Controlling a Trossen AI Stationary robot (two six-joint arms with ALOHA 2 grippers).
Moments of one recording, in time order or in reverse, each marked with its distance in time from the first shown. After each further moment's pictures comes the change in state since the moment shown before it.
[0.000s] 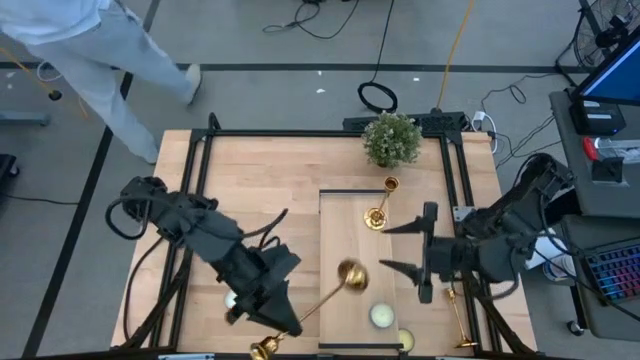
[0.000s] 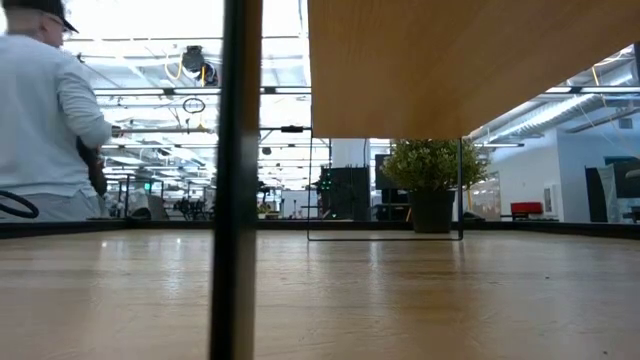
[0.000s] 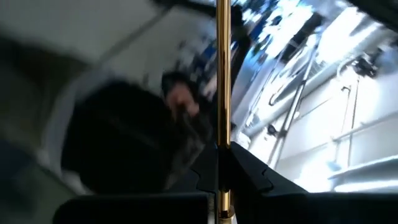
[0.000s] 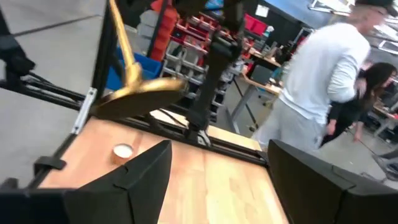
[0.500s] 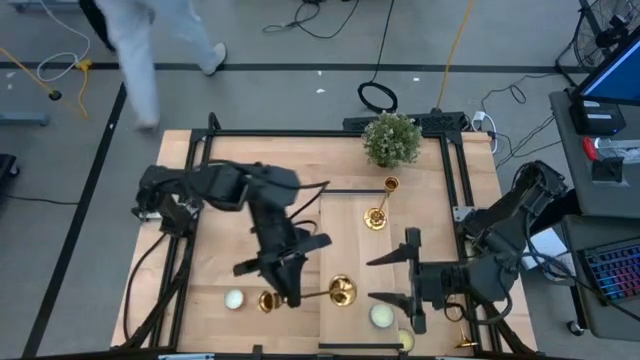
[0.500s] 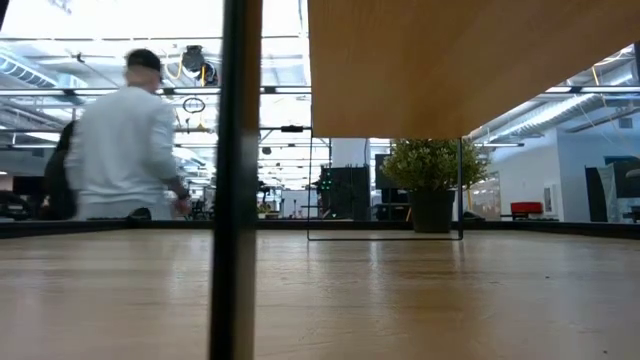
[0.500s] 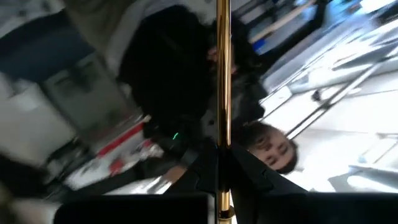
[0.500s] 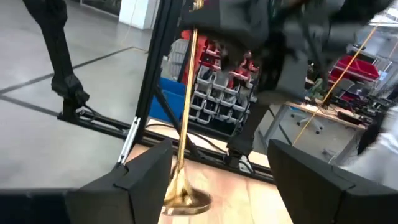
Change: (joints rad) left arm 0.291 0.001 -0.151 0.013 0.725 -0.128; right arm 0.027 0.114 0.000 0.228 -0.105 0.005
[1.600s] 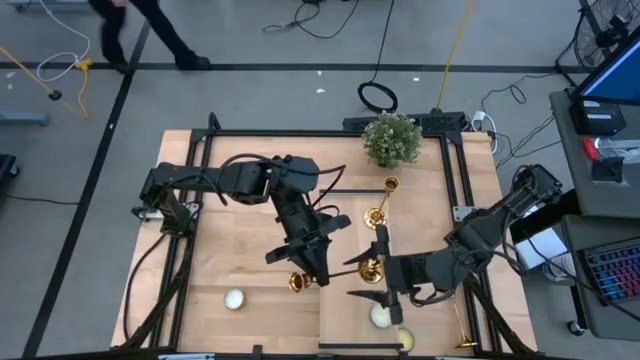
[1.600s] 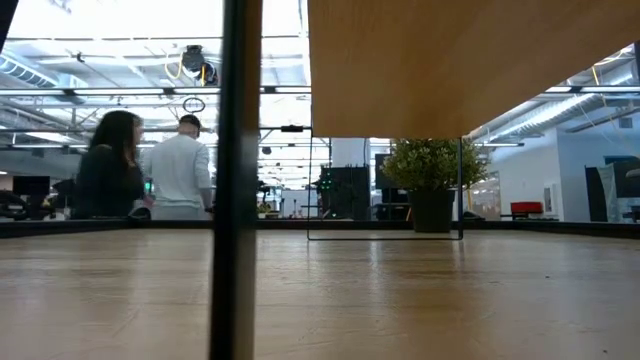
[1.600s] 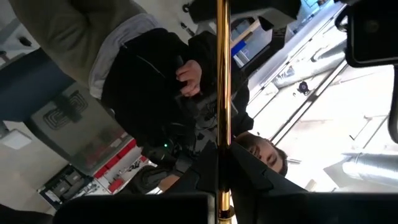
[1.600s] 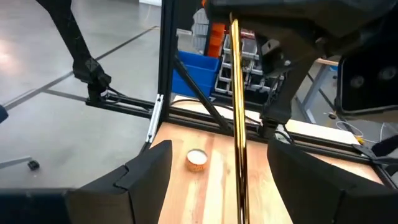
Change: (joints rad) left arm 0.105 0.008 -0.166 0.226 0.023 0.107; right arm -0.150 0.060 0.001 -0.084 -0.258 0.207
